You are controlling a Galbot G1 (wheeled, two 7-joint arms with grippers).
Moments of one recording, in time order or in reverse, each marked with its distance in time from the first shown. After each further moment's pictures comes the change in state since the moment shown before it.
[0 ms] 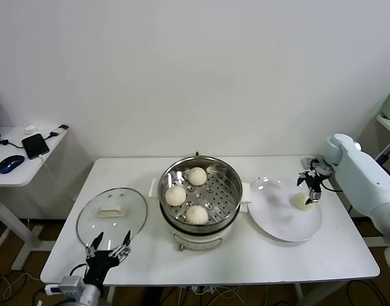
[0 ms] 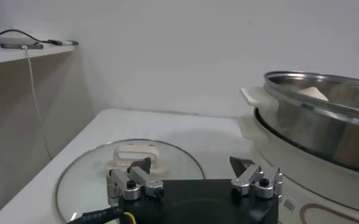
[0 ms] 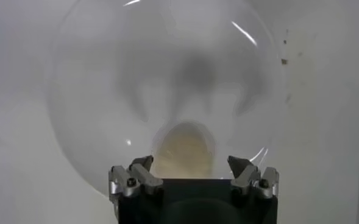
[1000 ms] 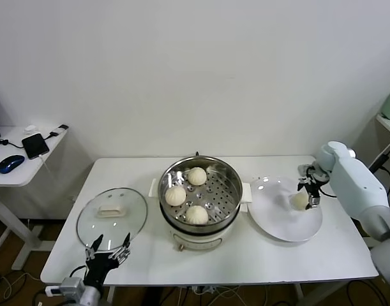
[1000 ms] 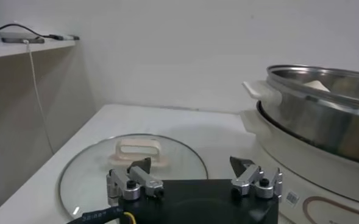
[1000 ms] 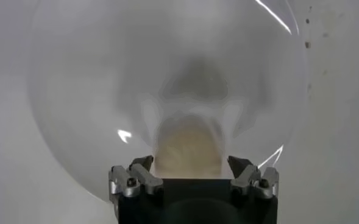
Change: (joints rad) left arm 0.003 0.002 -0.004 0.013 0.001 -0.002 -0.001; right arm -0.028 0.070 0.071 -0.095 -0.136 0.027 0.061
